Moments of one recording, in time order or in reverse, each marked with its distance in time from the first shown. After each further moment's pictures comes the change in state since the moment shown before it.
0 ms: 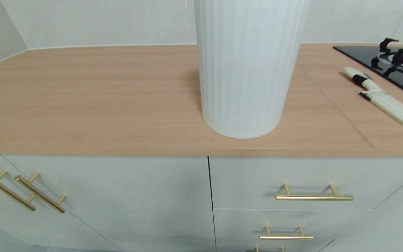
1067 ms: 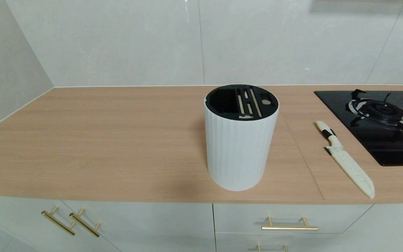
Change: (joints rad) left arm 0.000 0.000 0.000 0.000 0.000 0.000; right arm 0.000 0.000 0.000 0.000 0.000 0.000
